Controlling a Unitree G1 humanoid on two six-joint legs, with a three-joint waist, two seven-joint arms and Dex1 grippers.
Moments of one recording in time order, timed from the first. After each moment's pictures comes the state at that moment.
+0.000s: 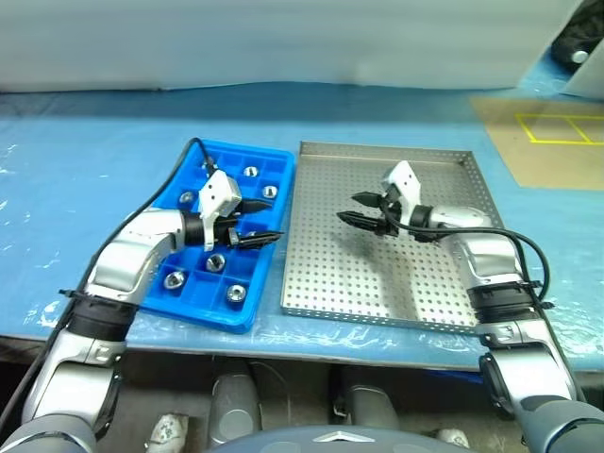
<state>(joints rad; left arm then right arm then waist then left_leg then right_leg) -0.56 0.52 -0.17 0.12 -0.36 0.33 -1.06 -0.52 -0.52 -0.02 0.11 0.23 0.54 0.91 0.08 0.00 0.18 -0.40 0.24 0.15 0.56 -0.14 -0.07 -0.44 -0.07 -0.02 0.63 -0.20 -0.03</state>
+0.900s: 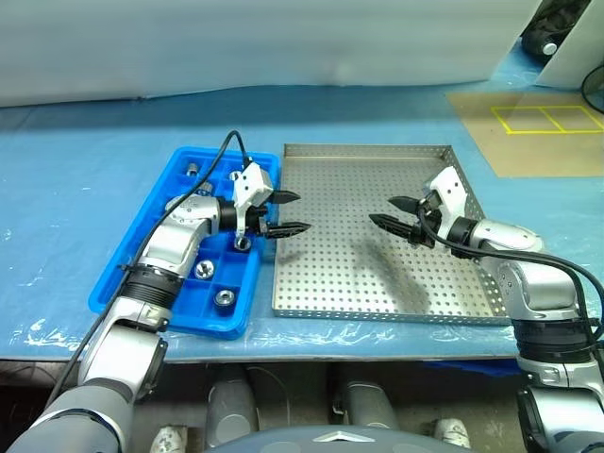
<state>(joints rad) -0.68 0.40 -0.16 0.34 -0.27 0.18 -1.11 -0.38 -0.60 -0.09 -0.13 0.33 0.67 0.81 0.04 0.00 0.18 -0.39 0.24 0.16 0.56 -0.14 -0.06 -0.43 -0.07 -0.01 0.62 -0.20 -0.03</state>
